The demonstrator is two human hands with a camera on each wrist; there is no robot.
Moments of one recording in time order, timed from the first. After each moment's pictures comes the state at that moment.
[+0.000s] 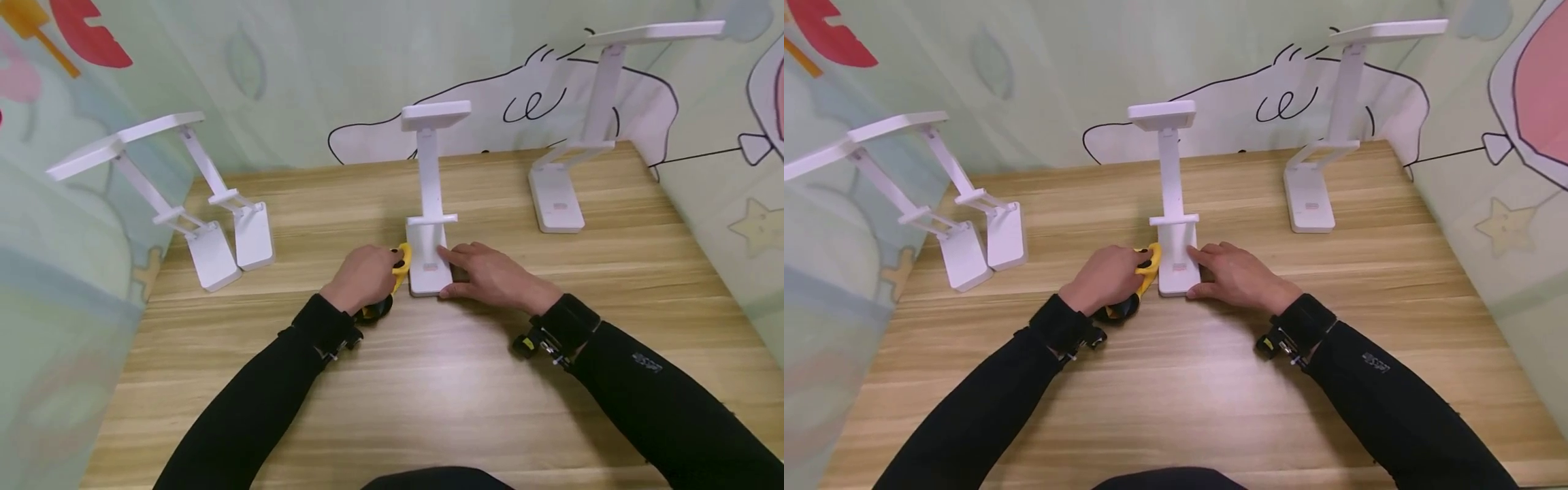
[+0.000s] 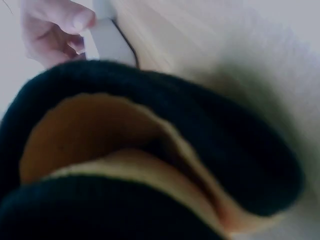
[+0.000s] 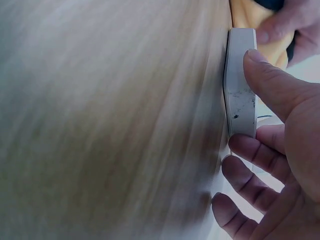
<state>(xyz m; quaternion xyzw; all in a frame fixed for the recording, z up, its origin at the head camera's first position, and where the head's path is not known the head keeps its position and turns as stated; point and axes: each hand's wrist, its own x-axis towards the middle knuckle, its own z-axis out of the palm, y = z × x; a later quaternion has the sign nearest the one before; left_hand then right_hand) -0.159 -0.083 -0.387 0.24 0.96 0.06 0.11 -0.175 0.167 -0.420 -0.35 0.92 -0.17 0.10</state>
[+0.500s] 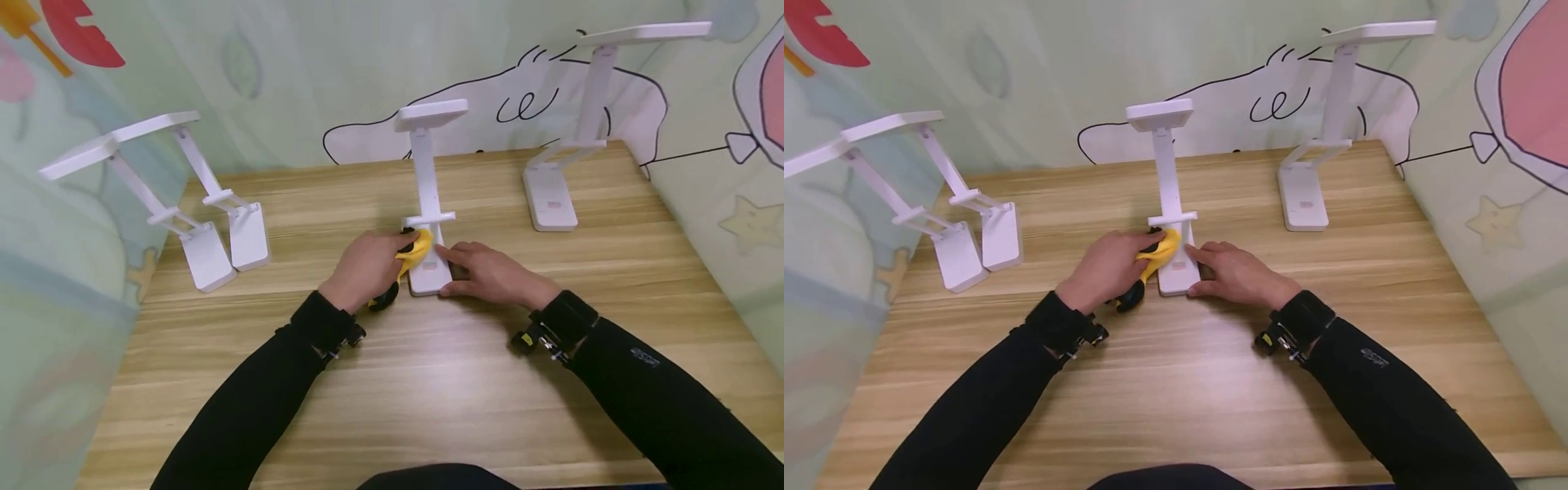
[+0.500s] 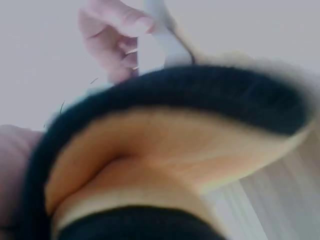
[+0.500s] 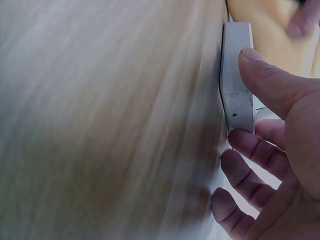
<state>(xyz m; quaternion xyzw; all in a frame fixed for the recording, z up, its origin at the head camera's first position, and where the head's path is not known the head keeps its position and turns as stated) -0.159 -0.073 -0.372 0.27 0.96 0.12 0.04 -0.177 0.174 -0.421 -0.35 0.91 -0.18 0.11</state>
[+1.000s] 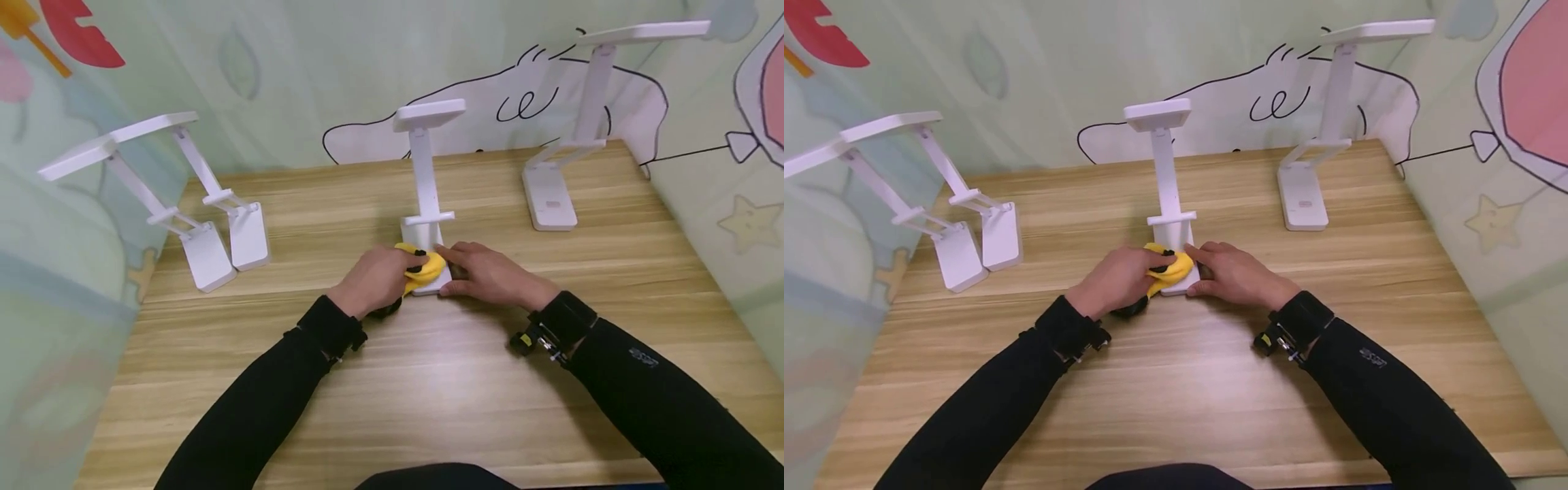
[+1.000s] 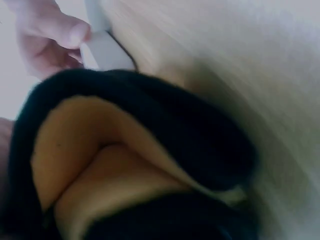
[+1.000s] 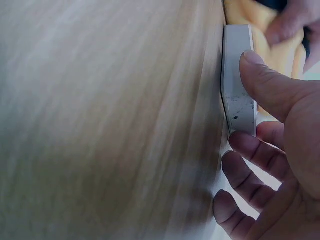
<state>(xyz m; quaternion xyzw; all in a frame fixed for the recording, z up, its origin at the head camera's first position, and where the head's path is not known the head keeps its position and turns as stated) -0.152 -0.064 -0.385 0.32 0.94 0.12 0.08 -0.177 0.174 -0.424 -0.34 0.91 -0.19 0.12</state>
